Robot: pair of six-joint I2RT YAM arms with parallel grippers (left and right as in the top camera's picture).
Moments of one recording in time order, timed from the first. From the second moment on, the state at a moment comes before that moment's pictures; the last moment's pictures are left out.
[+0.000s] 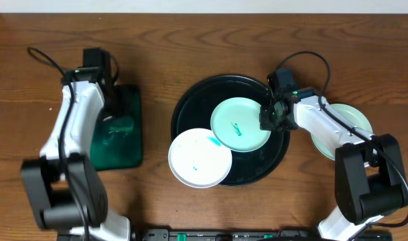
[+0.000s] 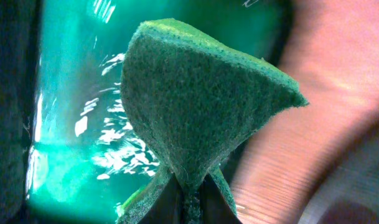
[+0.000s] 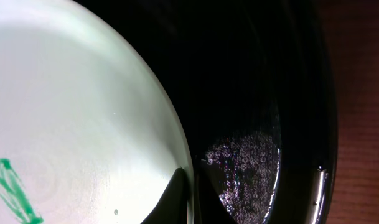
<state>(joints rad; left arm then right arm) 0.09 1.72 1.32 -0.97 -0.01 -0.29 0.30 1.82 1.13 -0.68 -0.04 0.35</state>
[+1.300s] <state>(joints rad) -0.54 2.05 1.35 -0.48 0.47 -0.62 0.39 1.83 1.12 -0.60 0.11 0.40</state>
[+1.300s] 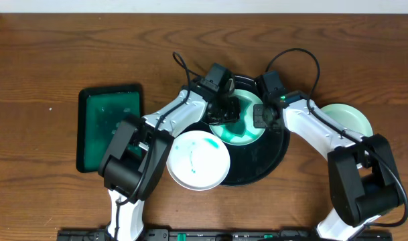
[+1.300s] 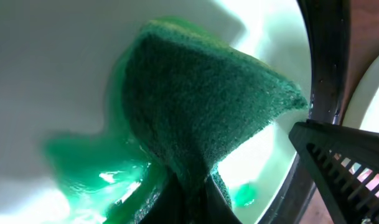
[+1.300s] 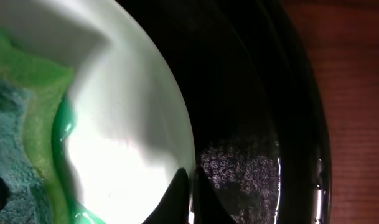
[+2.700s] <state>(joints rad) -0.57 2.12 1.43 -0.61 0.55 -0.59 0.39 1.83 1.12 -0.61 0.12 0.40</state>
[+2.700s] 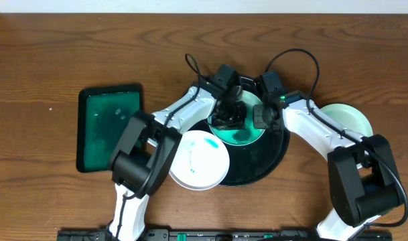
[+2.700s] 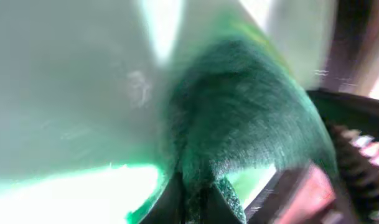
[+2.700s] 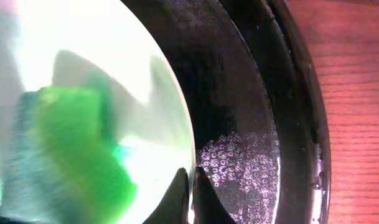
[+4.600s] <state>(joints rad) 0.16 1.81 1.26 -1.03 -0.08 -0.41 0.51 1.64 1.12 -0.61 0.35 0.17</state>
